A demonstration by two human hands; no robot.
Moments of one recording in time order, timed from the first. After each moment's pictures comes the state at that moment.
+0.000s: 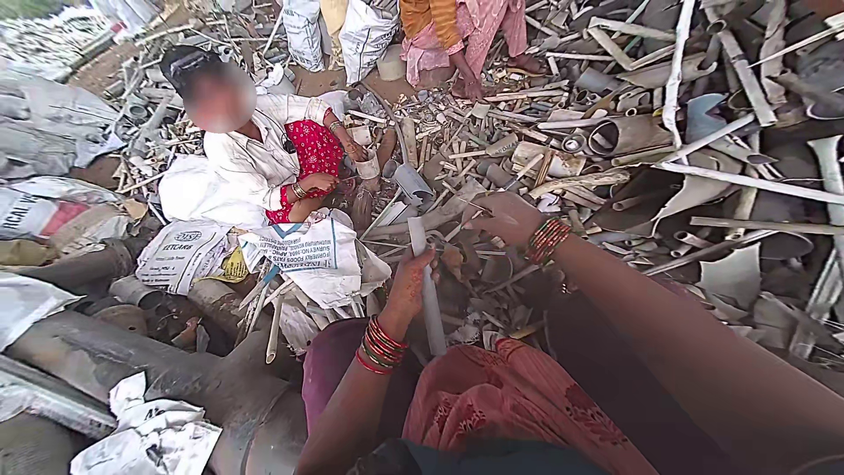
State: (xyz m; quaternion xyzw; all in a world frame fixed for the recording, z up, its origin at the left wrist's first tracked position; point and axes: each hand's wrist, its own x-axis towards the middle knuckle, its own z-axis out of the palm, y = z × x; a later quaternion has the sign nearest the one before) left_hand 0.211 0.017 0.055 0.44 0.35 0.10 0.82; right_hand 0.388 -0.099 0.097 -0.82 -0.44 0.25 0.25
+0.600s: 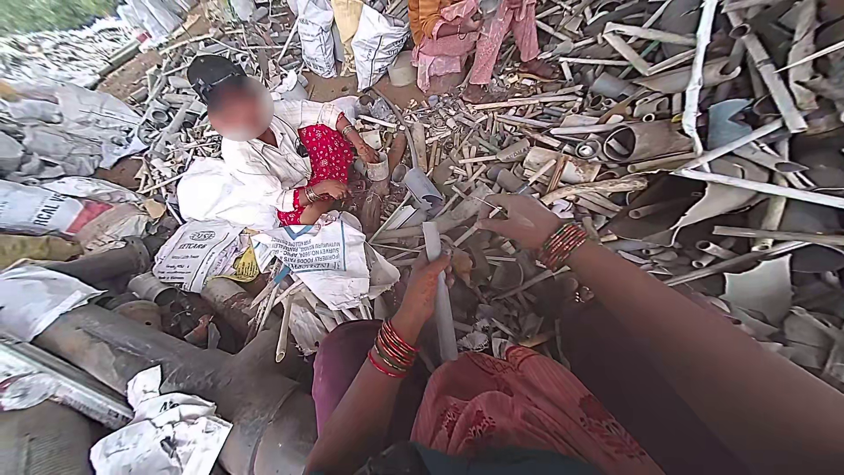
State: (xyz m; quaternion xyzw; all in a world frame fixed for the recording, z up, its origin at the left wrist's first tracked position) left_hand 0.212 0.014 0.053 0.46 0.33 0.09 0.82; right_hand 0.386 -0.102 0.097 -0.83 -0.41 0.23 0.30
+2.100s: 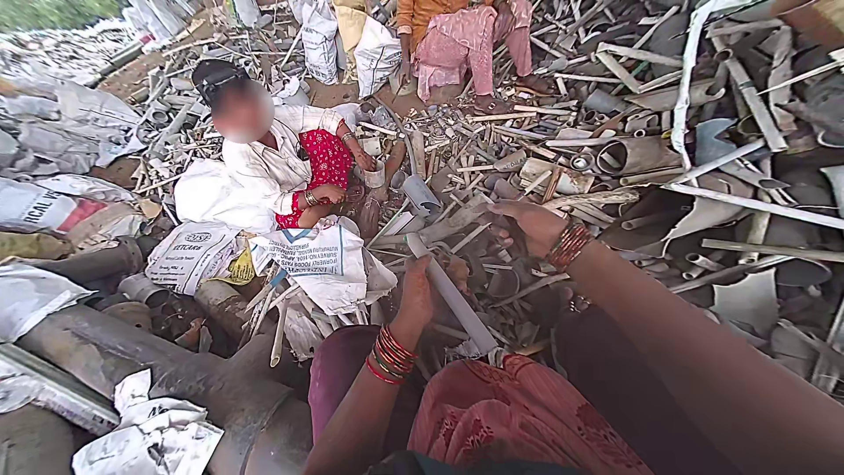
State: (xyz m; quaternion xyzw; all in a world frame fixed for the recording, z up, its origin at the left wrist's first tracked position) left_hand 0.214 0.011 0.059 0.38 0.42 0.14 0.81; right_hand 0.386 -0.101 0.098 -0.65 -0.09 0.44 0.61
